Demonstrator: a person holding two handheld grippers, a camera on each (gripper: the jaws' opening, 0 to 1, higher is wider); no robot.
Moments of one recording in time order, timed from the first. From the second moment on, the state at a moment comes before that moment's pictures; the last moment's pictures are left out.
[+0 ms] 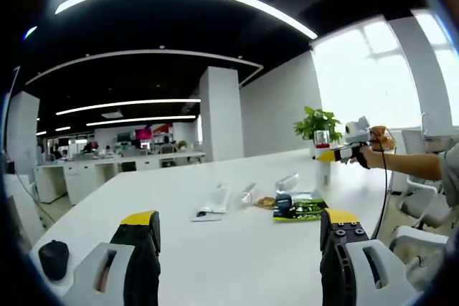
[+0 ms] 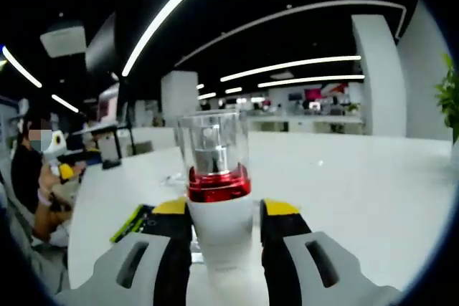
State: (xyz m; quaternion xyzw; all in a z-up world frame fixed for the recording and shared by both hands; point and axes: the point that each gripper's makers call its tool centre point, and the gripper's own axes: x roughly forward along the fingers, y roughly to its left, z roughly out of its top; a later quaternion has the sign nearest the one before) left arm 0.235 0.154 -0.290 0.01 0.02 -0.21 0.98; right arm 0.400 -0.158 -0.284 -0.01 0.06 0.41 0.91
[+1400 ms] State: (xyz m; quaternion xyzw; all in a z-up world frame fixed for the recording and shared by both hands) left arm 0.236 0.173 -0.280 -0.01 0.01 -0.20 0.98; right arm 0.515 -0.142 -0.221 -0.02 0.00 0.19 0.98
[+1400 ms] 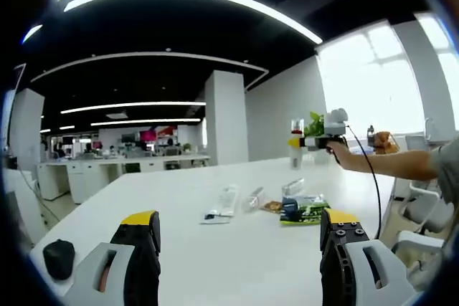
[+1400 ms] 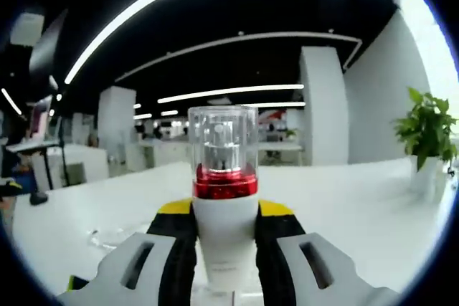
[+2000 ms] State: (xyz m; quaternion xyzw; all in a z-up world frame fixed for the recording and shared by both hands) left arm 0.237 0.172 -0.278 -0.01 0.01 -0.20 0.98; right arm 0.554 -0.138 -0.260 0.00 0.06 0.13 0.99
